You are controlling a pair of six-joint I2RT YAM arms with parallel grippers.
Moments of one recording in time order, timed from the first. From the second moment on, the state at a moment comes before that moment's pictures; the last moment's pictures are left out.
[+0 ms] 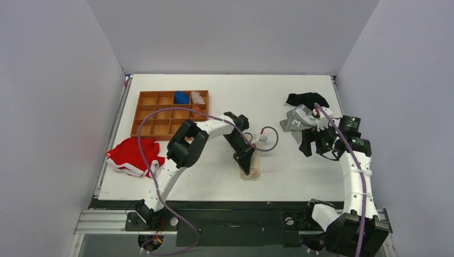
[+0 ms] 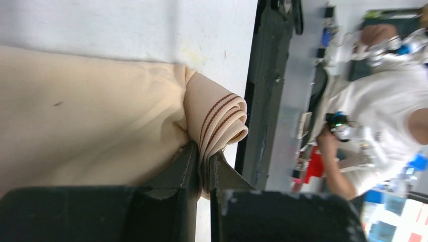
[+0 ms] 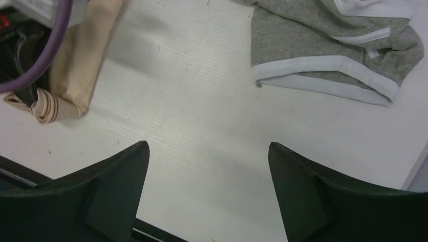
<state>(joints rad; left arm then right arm) -0.79 2.39 1.79 -1.05 1.04 0.41 -0.26 1.02 0.90 -0.80 -0.50 -0.45</state>
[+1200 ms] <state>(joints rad) -0.72 2.67 2.11 -1.40 1.19 0.37 0.77 1.32 0.77 -0.60 -0.12 -0.67</state>
